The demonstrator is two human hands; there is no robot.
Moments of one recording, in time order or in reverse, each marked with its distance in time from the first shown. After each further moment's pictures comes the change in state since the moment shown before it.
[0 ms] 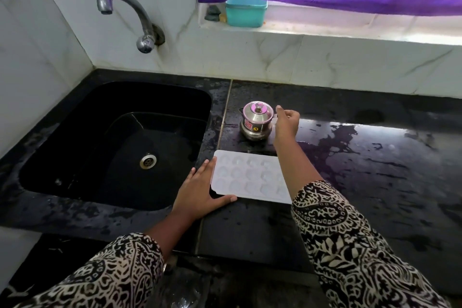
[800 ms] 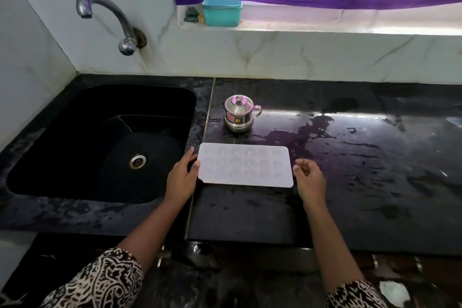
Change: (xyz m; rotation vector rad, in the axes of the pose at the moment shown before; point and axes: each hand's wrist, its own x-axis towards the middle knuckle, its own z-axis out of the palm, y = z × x) left_hand -0.002 0.014 -0.009 -0.513 0.202 -0.257; right_hand -0.075 0.075 -0.174 -0.440 -0.006 -0.156
